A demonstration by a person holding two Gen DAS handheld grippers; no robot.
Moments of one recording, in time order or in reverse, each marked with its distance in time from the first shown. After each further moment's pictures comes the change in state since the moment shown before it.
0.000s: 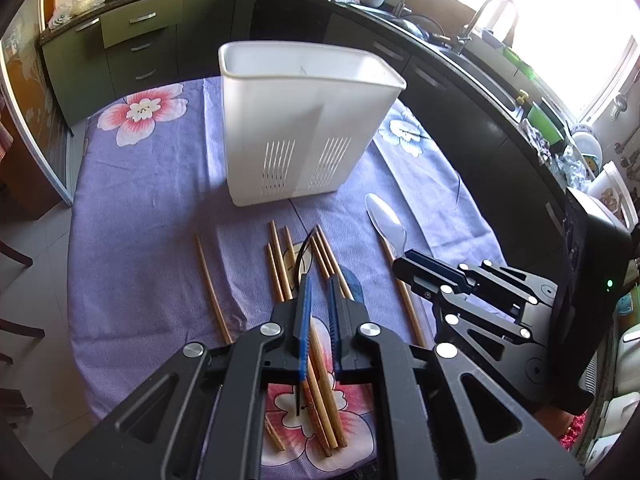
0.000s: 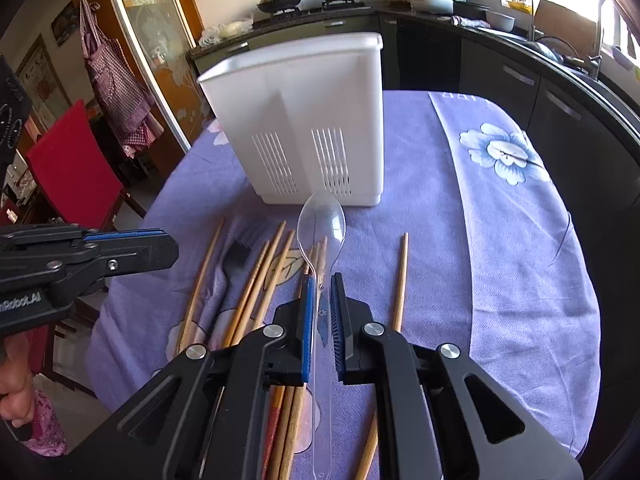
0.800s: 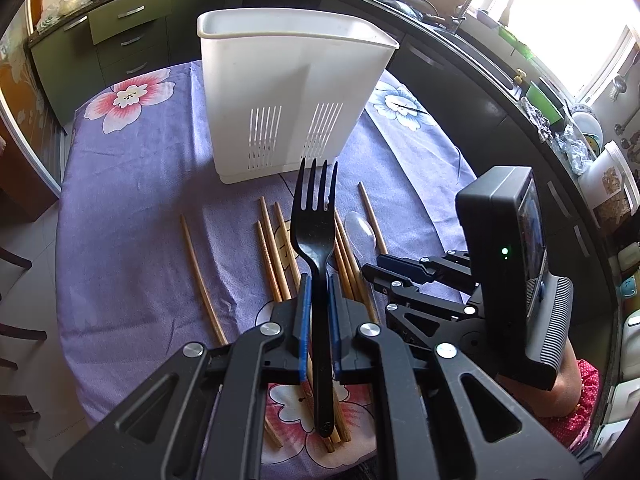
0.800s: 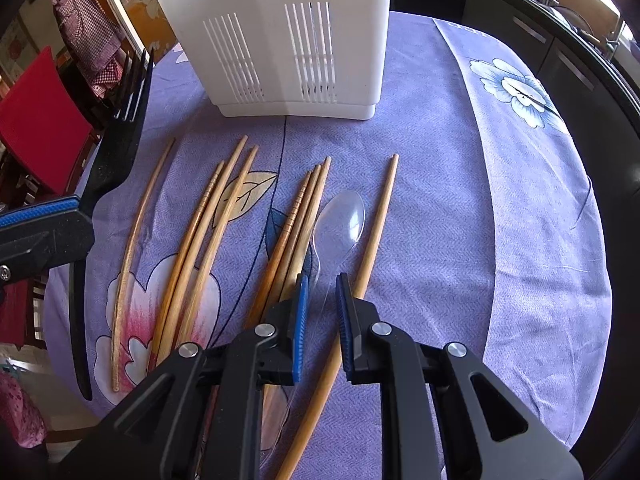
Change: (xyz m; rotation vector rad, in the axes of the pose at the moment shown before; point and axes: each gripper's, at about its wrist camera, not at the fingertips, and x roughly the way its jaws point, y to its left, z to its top) left arm 0.024 -0.006 -0.017 0.041 0.069 0.002; right arm 0.072 -0.004 -0.017 -0.031 0.283 -0.098
